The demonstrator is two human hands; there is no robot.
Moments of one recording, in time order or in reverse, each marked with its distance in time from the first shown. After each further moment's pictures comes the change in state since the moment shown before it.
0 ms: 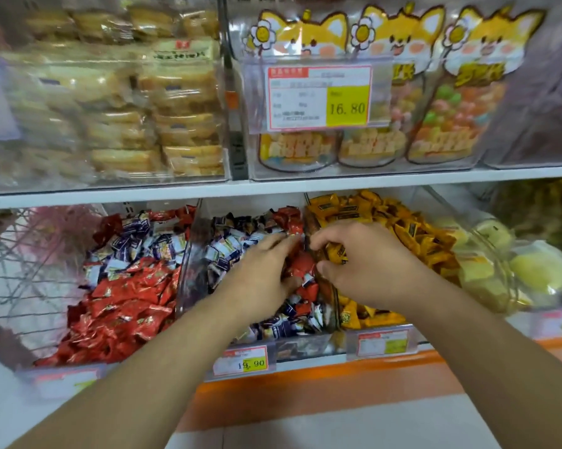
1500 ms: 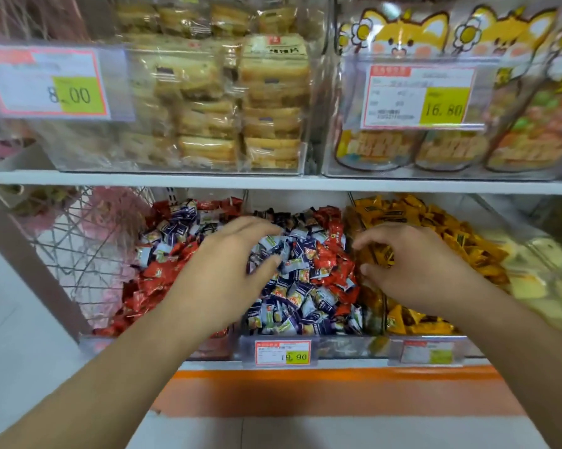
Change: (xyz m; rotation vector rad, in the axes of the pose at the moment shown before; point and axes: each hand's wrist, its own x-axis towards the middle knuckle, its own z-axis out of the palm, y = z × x) left_hand -0.083 -0.032 -0.075 0.052 0.312 -0.042; right_hand 0.002 -0.011 0.003 -0.092 0.000 -0.007
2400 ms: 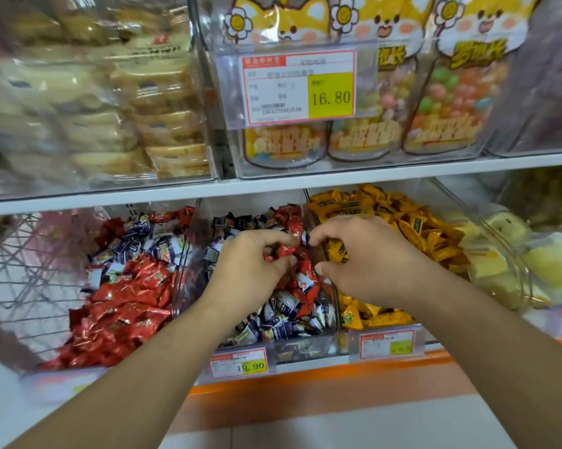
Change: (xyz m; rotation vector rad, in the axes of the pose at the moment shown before) left_hand 0.052 0.046 0.083 -0.367 -0.030 -0.178; right_hand -0.003 0.012 -0.009 0.077 -0.018 -0.005
